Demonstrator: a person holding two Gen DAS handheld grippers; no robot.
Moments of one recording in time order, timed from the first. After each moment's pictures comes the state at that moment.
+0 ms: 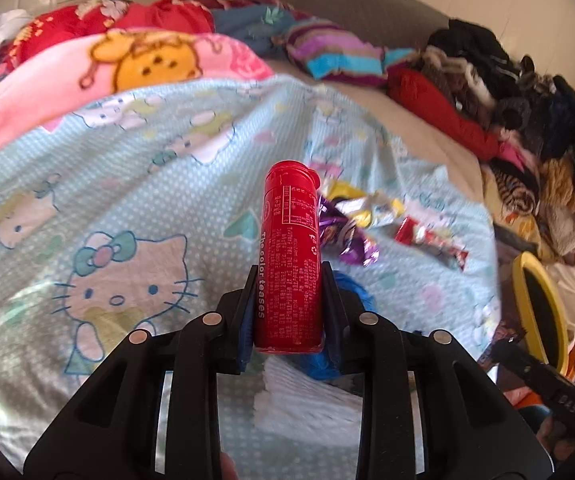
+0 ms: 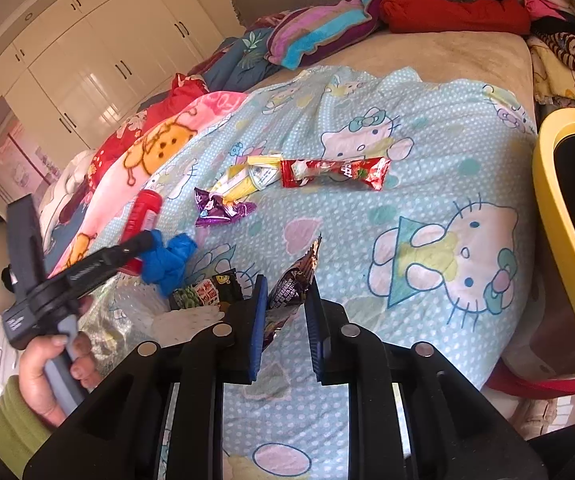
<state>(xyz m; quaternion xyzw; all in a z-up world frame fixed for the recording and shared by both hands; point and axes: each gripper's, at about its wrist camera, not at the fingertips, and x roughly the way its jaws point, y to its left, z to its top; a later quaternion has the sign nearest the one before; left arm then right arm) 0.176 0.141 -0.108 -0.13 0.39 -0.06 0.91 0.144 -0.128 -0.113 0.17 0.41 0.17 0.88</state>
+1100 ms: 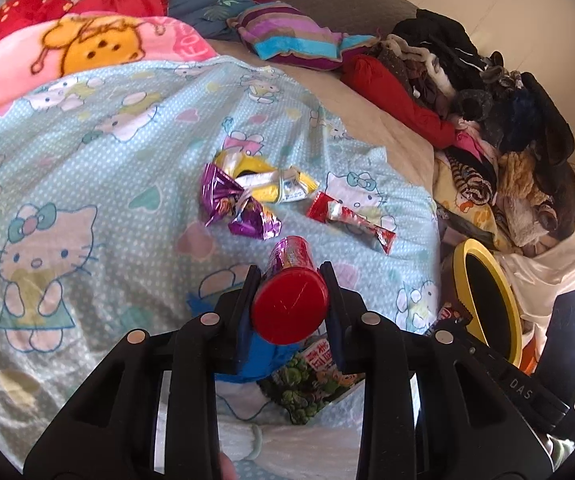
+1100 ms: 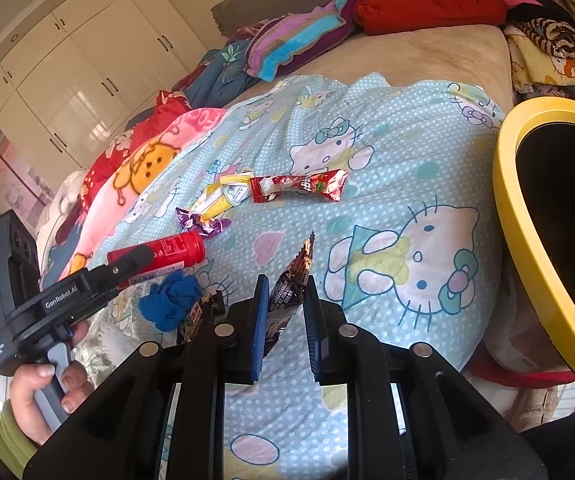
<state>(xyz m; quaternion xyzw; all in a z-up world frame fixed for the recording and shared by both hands) 0.171 0.086 -0.098 -0.16 0.42 -0.13 0.89 0.141 -0.162 -0.109 0.20 0.41 0.15 0.88</state>
